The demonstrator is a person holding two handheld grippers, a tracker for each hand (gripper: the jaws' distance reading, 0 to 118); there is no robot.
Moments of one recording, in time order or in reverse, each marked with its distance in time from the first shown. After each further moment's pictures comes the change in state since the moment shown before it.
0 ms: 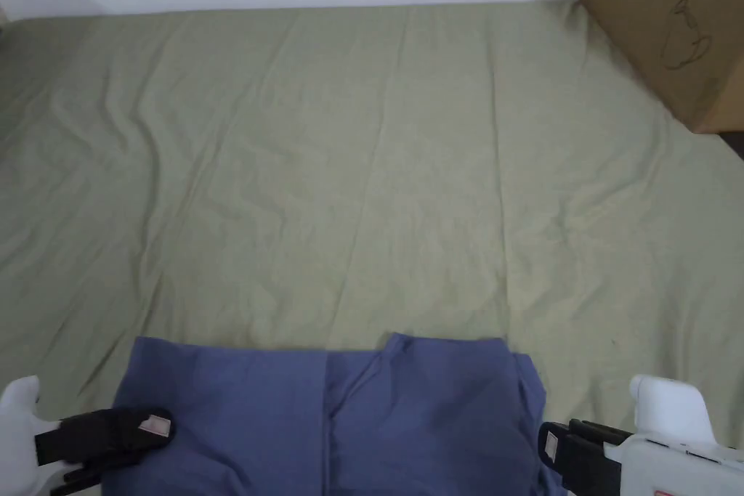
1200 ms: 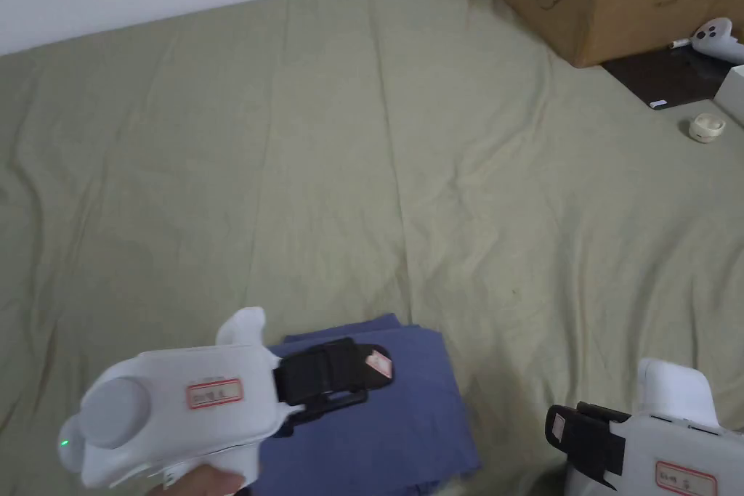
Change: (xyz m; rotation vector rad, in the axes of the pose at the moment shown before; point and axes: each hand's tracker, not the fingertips) left arm 0.217 -0.067 -0.178 -0.273 -0.069 -0.241; right arm 0.102 -0.032 0.029 0.062 -0.046 -0.269
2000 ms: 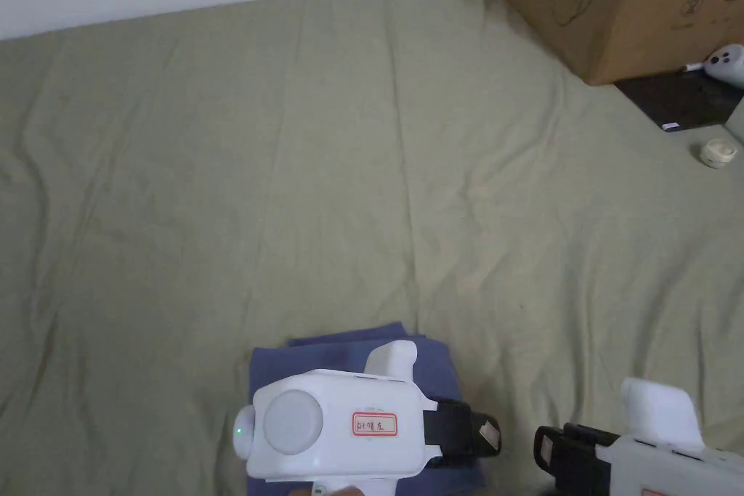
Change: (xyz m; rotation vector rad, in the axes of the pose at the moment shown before) left arm 0.041 -0.036 -0.097 -0.219 -0.136 -0.146; right arm -0.024 0.003 -0.006 -0.043 -0.012 0.102
